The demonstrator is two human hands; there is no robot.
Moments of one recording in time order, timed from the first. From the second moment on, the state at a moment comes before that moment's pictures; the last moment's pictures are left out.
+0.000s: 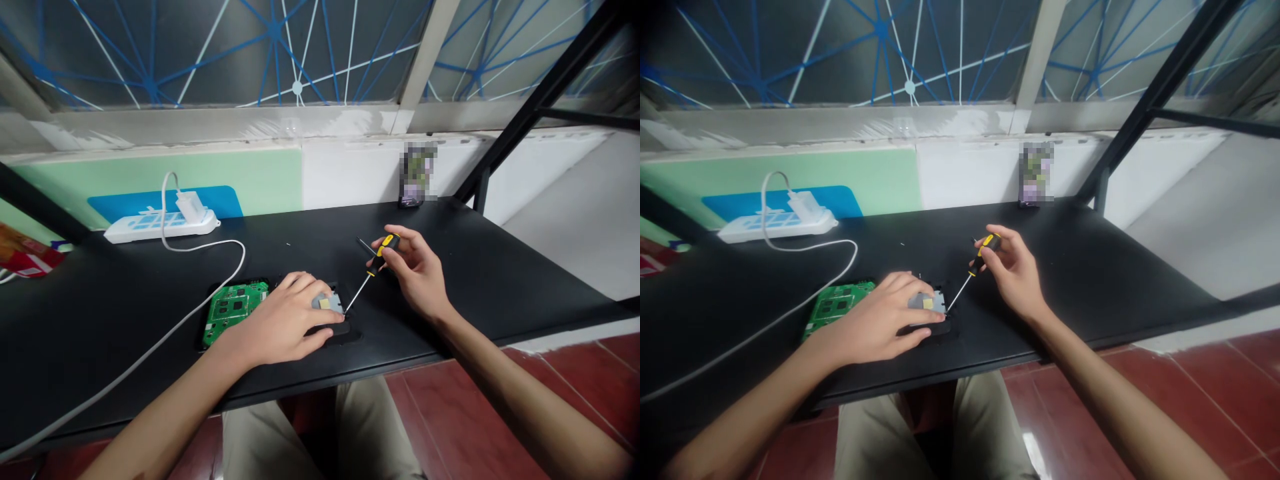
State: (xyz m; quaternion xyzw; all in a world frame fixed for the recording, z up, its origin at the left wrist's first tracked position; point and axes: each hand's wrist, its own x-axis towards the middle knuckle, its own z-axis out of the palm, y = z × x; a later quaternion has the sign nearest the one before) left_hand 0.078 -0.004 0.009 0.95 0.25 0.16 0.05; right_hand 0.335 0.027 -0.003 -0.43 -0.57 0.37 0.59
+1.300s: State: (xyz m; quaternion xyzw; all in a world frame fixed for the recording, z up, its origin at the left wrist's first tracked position) left_hand 0.077 0.003 -0.002 0.90 0.40 0.14 0.06; right_hand 0.280 0.018 -0.003 -0.14 -0.73 0.22 0.63
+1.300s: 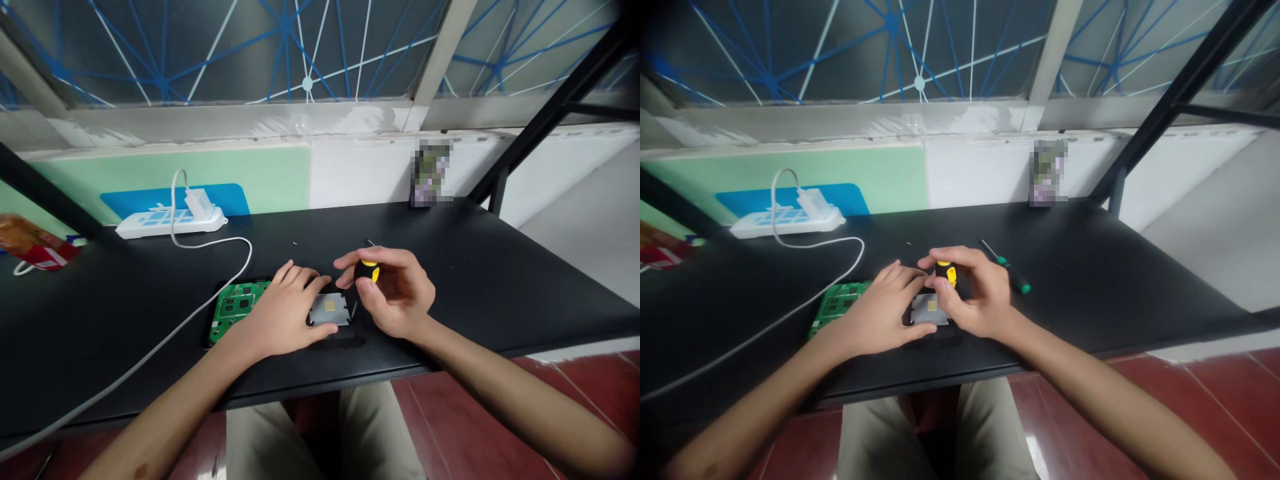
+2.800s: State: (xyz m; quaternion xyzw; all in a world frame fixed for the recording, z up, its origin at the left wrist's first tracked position) left_hand 0.076 -0.001 0.002 0.94 0.29 0.19 0.09; right_hand 0.318 0.029 0.003 -0.30 -0.61 0.20 0.70
